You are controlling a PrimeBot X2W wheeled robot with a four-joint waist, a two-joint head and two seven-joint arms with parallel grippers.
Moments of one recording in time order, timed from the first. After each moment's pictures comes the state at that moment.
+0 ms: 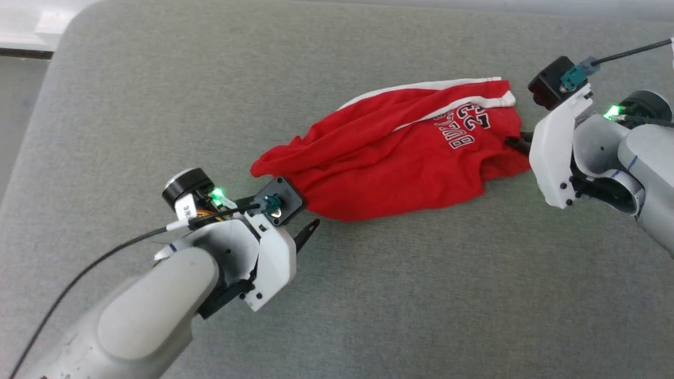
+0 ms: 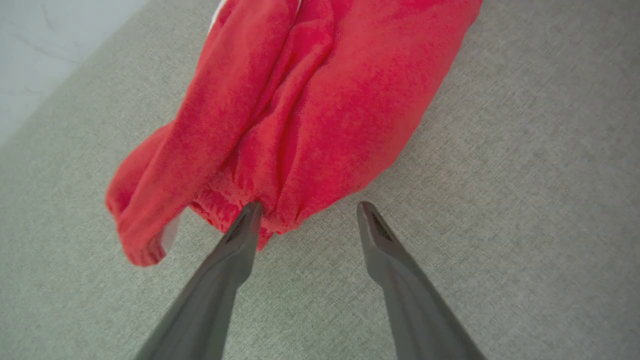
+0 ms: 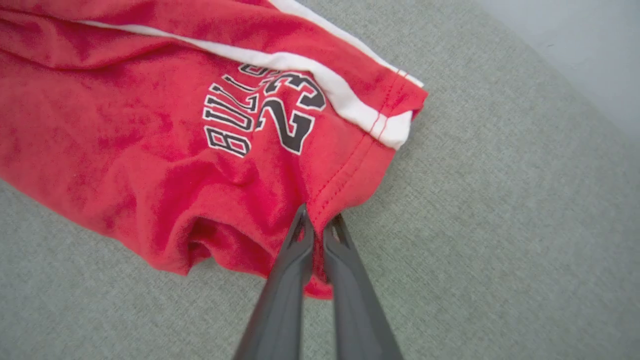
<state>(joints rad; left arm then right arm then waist) -0.63 0.53 -0.82 0.08 -0.40 -0.12 0.40 -1.10 -0.62 1.20 0.58 1.03 0.13 0.37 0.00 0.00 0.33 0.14</state>
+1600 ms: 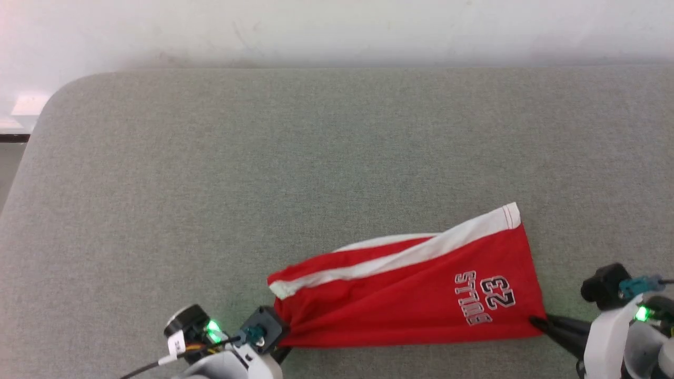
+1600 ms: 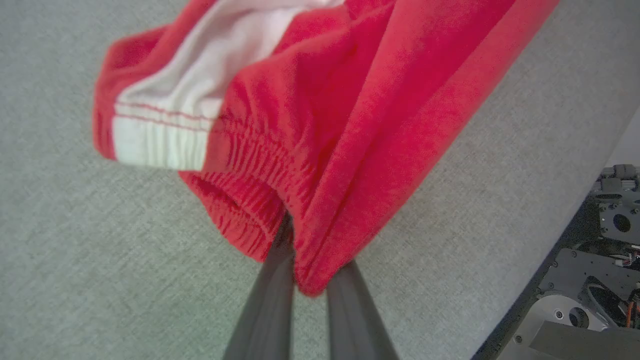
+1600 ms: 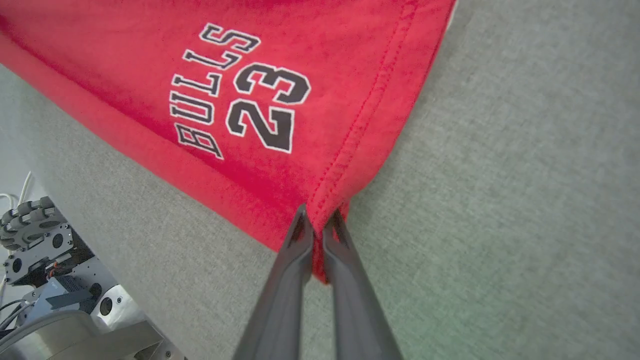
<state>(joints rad) -0.42 0.66 -1.12 0.09 -0.59 0.11 0.11 -0.50 -0.91 1.18 0.23 1.07 0.13 -0.02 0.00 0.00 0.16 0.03</state>
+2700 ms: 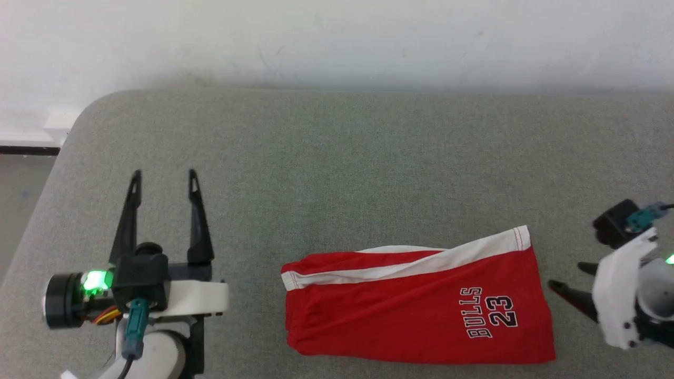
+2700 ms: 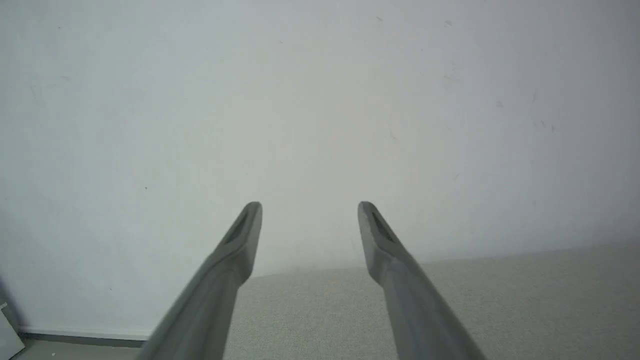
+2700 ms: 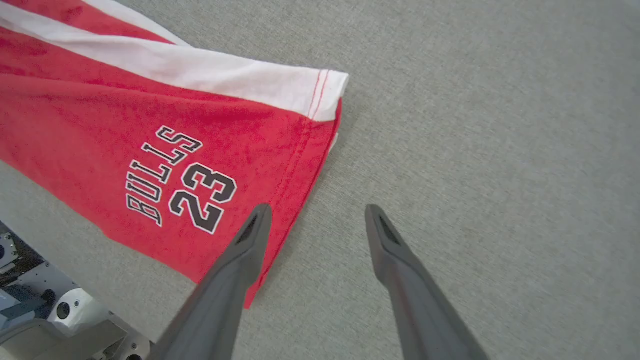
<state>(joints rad) -0.26 0.59 -0.62 -0.15 -0.41 0.72 -0.26 -0.32 -0.83 0.56 0.07 0.82 0.13 0.60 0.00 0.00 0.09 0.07</state>
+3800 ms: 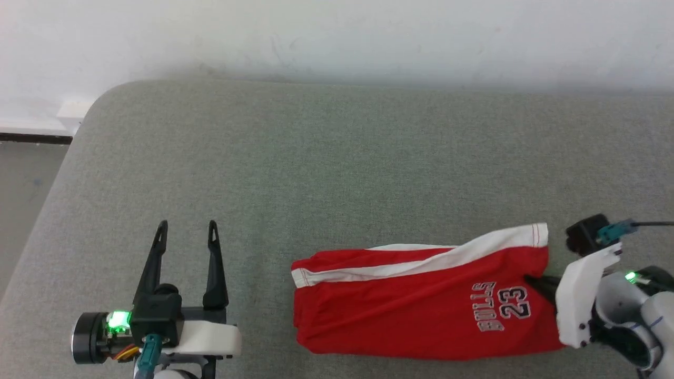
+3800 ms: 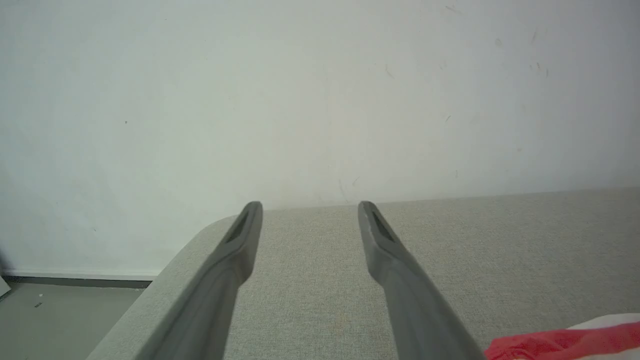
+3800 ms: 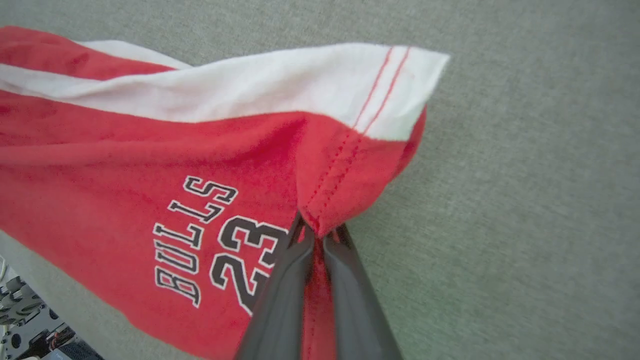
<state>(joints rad) 0.00 0.21 -0.20 -0.04 -0.08 0.28 -0.26 -0.31 -0.57 0.52 0.33 0.78 0.13 0.46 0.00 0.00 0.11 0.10</state>
